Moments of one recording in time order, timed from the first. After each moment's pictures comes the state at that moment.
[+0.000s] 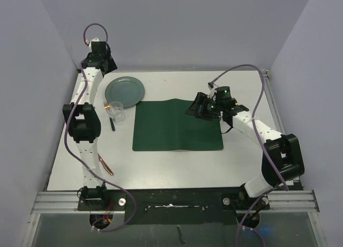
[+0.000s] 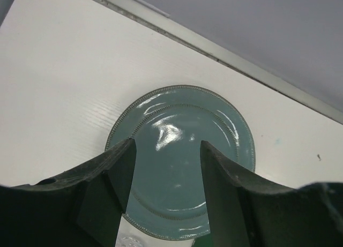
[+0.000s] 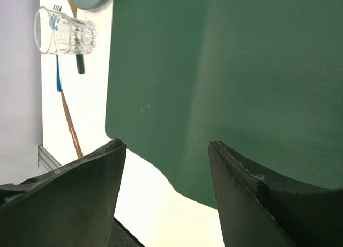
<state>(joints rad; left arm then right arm) -0.03 2.21 2.16 -0.59 -0.25 -0.43 0.33 1.54 1.03 -0.18 -0.42 0.60</state>
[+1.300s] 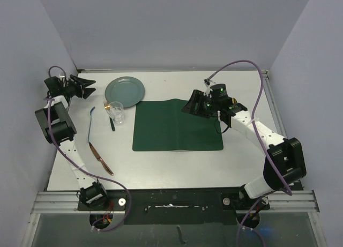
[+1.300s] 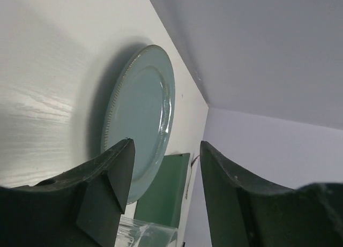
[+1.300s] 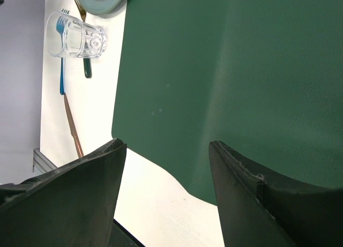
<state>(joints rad) 0.46 2.37 1.74 0.14 0.95 -1.07 0.41 1.50 1.10 -0.24 -0.32 0.61</state>
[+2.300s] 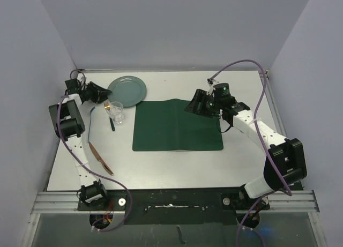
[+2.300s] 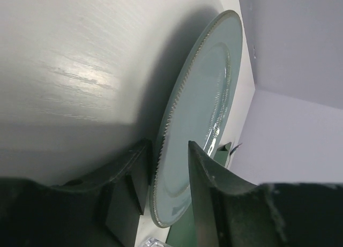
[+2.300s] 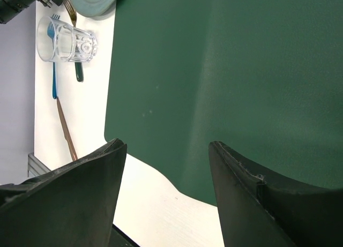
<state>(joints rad) 0.32 2.50 1.83 -0.11 0.84 -0.84 0.38 1.50 1.11 -0.27 -0.32 0.58</state>
